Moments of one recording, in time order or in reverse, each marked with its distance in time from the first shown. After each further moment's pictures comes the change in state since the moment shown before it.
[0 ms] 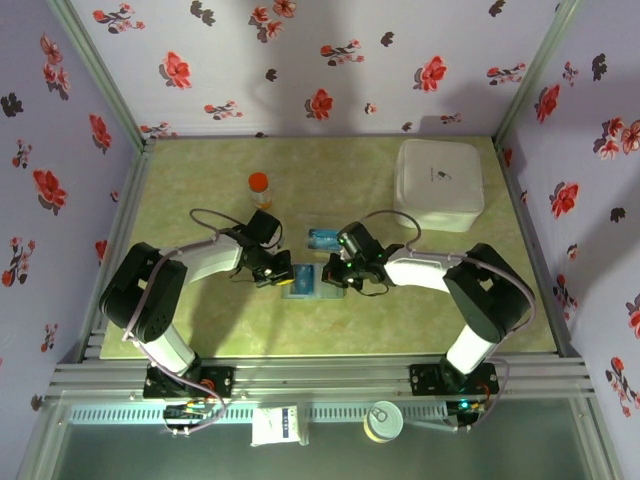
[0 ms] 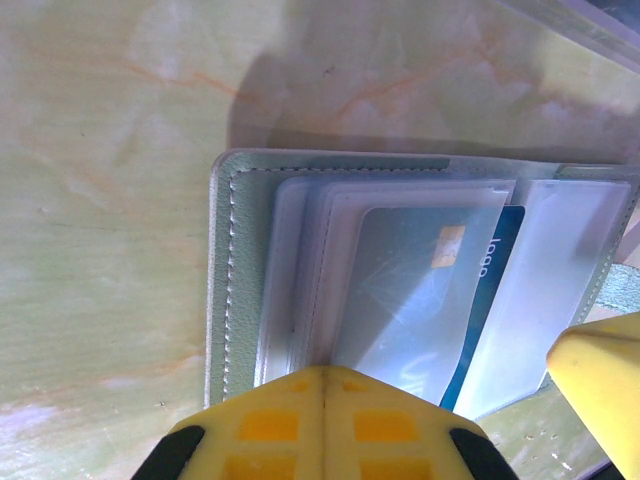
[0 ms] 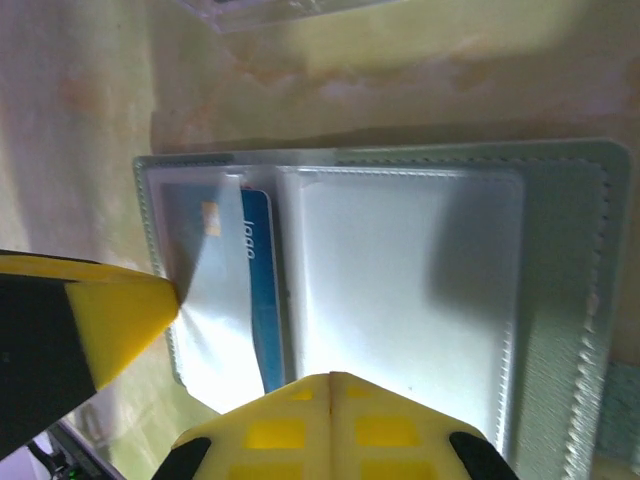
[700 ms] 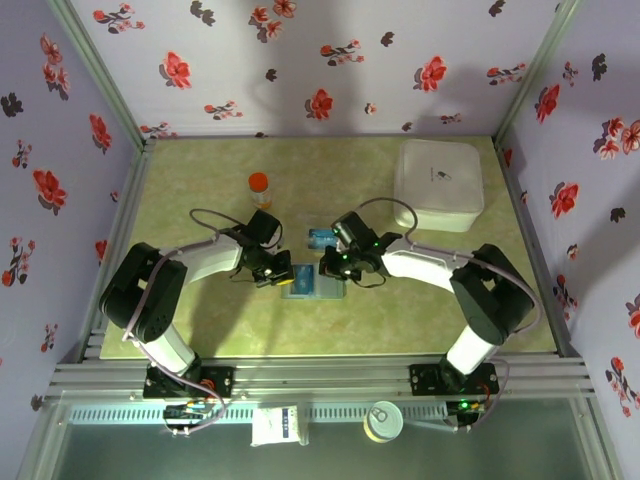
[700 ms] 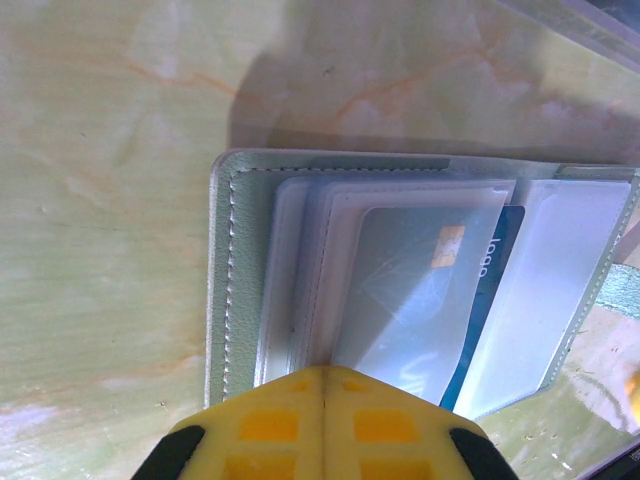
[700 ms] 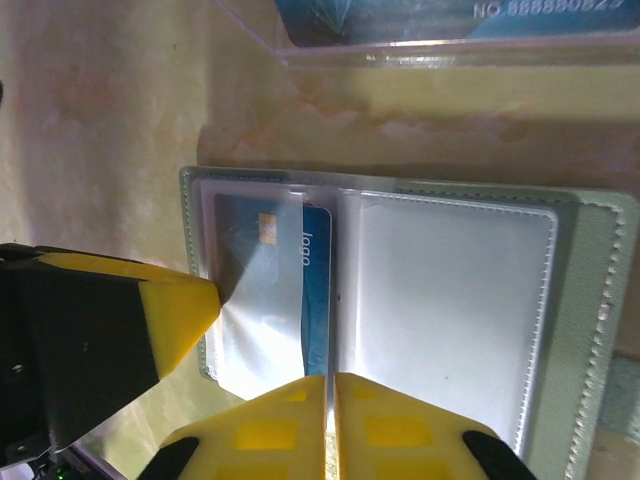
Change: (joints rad) left arm 0.000 0.000 0.000 0.000 0.000 0.000; right arm 0.019 0.010 0.128 -0.147 0.027 -0.060
